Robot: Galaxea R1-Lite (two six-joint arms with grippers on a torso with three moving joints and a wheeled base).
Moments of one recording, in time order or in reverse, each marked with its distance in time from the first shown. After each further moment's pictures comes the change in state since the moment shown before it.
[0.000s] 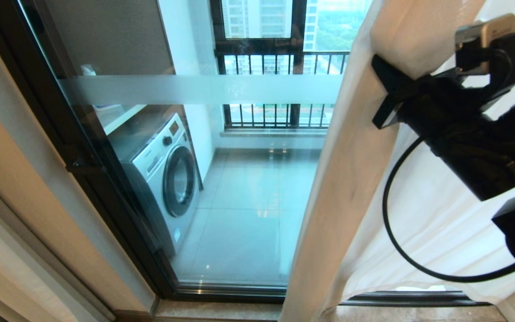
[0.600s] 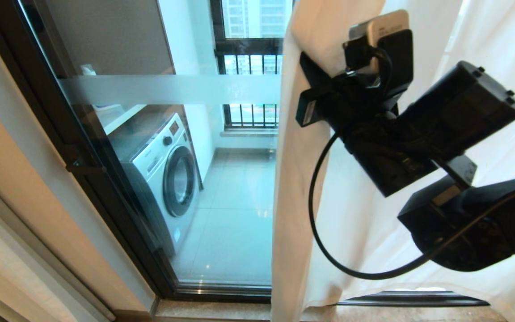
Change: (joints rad) left arm 0.000 0.000 0.000 0.000 0.000 0.000; right arm 0.224 0.210 -0.261 -0.005 -0.132 -0.066
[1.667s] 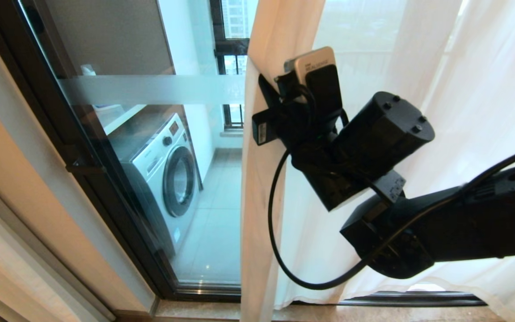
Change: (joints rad) left arm 0.000 0.000 0.000 0.000 0.000 0.000; right arm 0.081 0.155 -0.114 -0.010 -0.046 -0.007
